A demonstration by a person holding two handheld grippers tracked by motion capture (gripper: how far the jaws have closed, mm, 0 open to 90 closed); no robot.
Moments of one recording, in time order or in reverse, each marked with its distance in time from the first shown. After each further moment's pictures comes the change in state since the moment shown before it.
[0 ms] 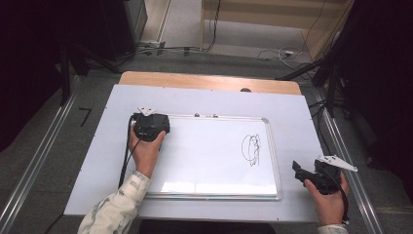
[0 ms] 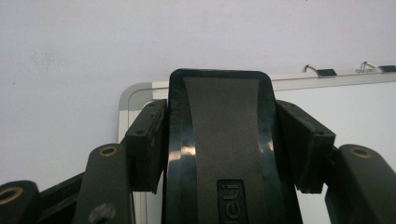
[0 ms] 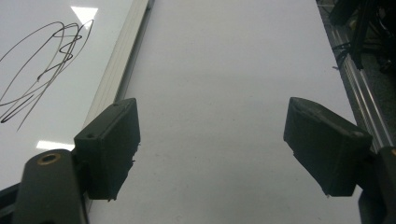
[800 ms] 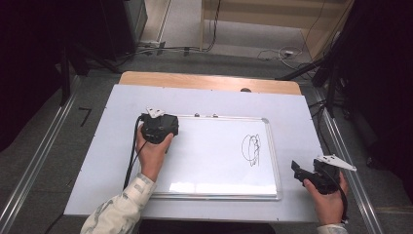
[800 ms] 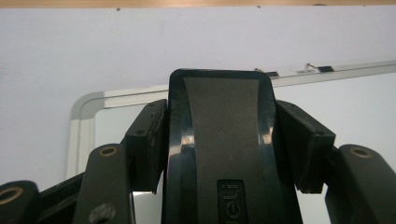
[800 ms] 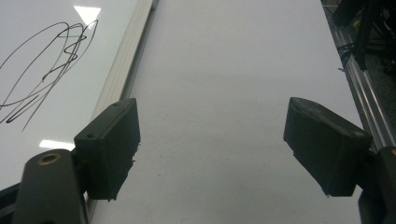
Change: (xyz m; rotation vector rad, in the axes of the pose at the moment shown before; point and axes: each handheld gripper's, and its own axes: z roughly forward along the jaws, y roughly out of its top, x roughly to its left) left arm -0.027 0.002 -0.010 -0.010 -0.087 0.032; right arm 0.001 0.001 0.001 -0.001 0.009 -0.005
